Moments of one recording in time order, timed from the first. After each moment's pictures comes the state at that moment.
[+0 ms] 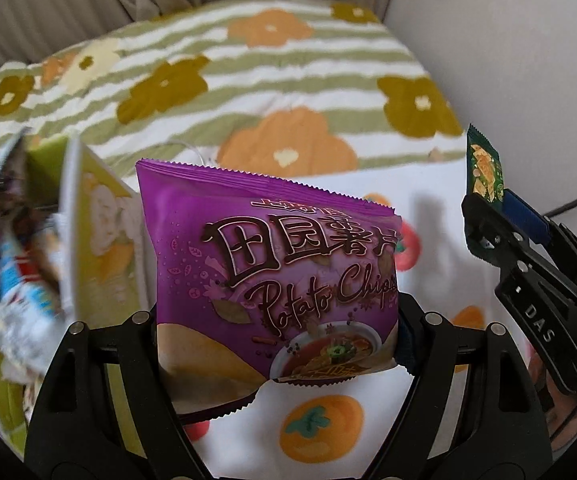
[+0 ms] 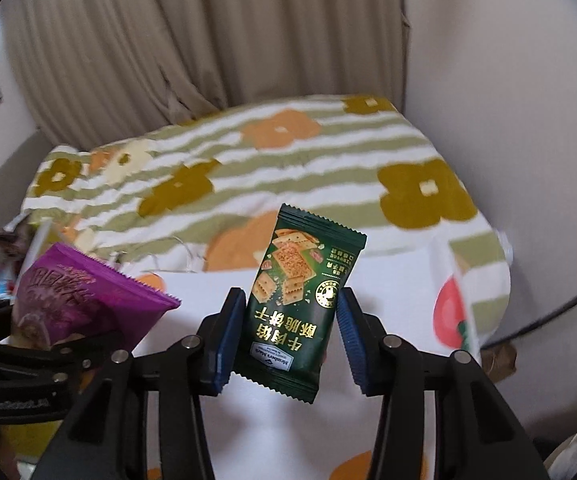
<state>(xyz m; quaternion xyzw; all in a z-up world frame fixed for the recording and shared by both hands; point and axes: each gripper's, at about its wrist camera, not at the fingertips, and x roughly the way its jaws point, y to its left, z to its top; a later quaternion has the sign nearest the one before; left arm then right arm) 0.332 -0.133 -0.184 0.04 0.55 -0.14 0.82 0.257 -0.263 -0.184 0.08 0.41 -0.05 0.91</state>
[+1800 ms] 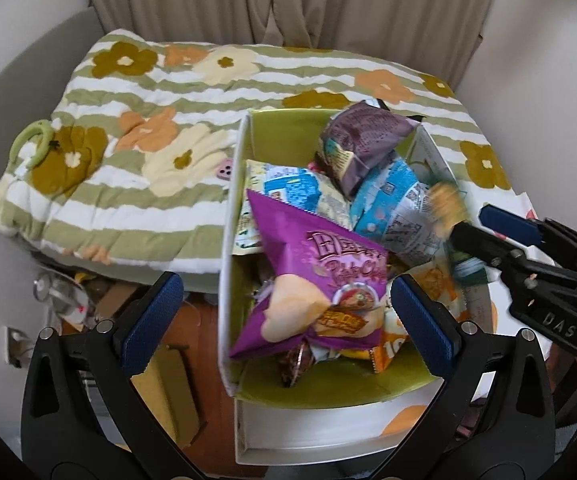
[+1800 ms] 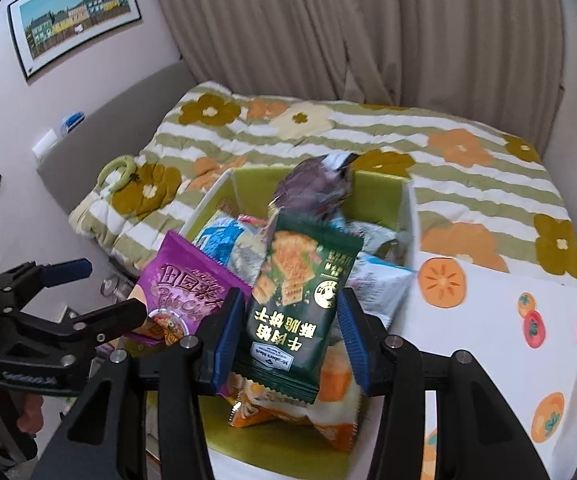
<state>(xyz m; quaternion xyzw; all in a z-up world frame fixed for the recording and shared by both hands) 0.230 0.223 -0.121 -0.02 0.49 -0.06 0.87 0.221 0.060 -0.123 0.02 0.44 0.16 0.89</state>
